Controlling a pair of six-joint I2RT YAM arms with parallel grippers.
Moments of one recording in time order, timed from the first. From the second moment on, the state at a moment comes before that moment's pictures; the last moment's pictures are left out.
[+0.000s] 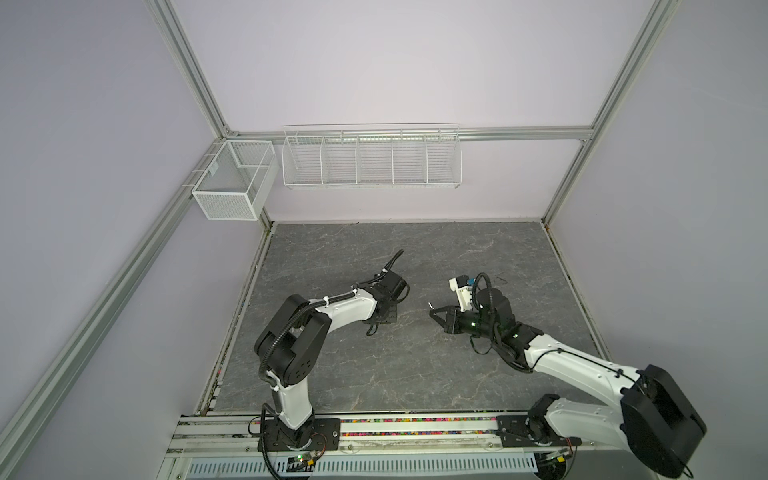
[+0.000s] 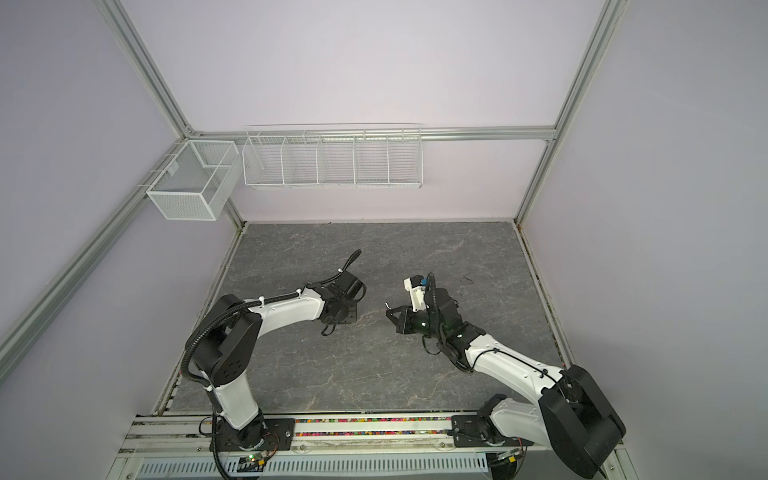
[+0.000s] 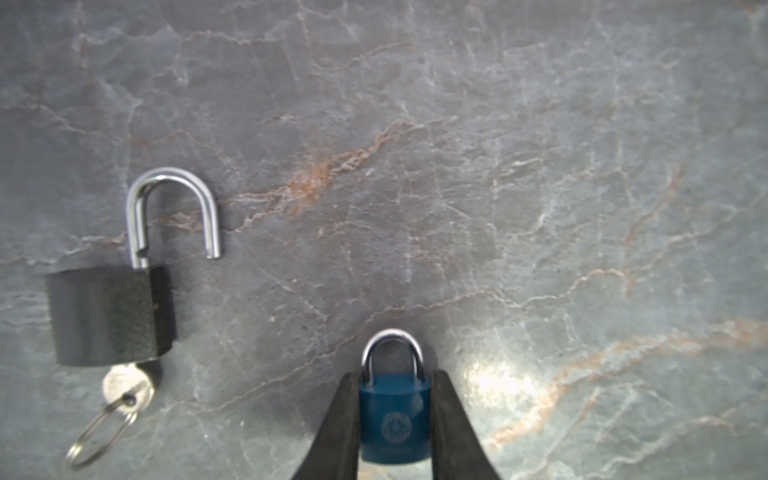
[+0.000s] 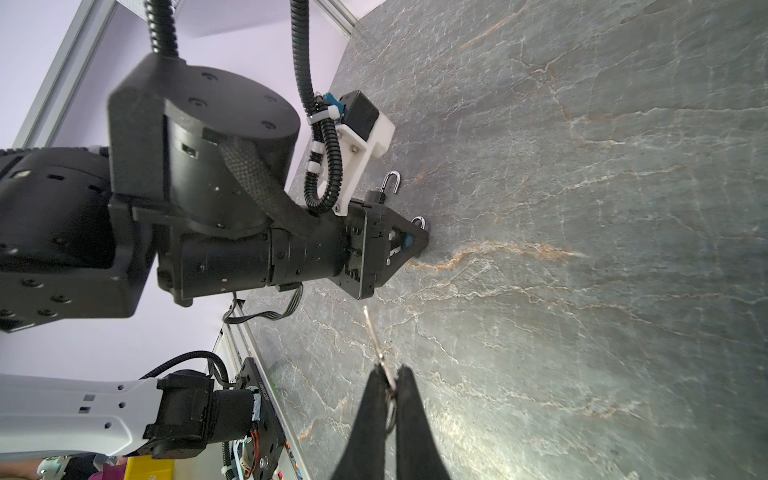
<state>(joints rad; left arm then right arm) -0.72 1.82 1.10 -0.52 -0.21 -0.64 0.65 1.20 0.55 0.18 -0.37 0.70</state>
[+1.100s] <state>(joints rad) -0.83 1.47 1.21 -0.62 -0.15 -0.74 0.65 1.07 0.70 -0.16 -0.20 0.66</state>
